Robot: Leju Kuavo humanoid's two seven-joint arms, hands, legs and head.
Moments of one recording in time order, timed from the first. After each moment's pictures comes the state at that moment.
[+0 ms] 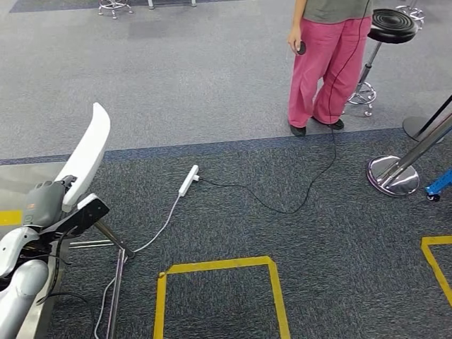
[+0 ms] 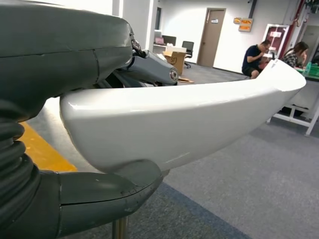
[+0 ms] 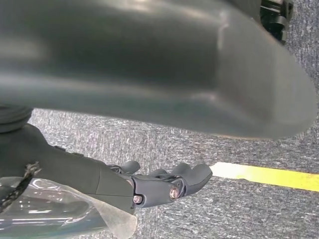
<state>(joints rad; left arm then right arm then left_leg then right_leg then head) -0.13 0.33 -0.07 -1.59 -0.95 0.21 0.00 -0.09 0.09 1.56 0.00 -1.44 -0.13 -0.34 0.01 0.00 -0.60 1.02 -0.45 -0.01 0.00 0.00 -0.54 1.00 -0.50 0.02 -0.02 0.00</state>
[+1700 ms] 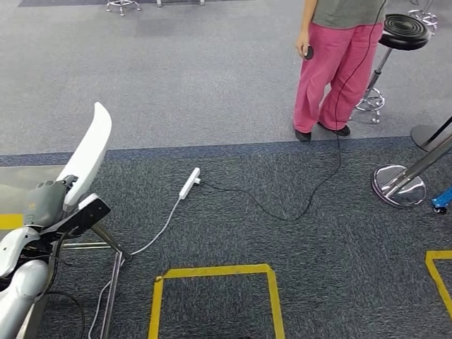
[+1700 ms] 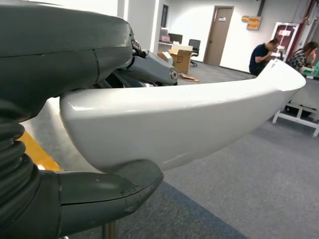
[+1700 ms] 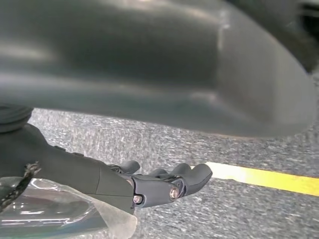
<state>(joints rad) -0.11 0.34 -0.06 -1.62 -0.93 0.21 0.01 -0.08 0.10 1.56 0.00 -1.45 -0.12 -0.34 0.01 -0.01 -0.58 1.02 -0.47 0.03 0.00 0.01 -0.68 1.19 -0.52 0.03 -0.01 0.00</state>
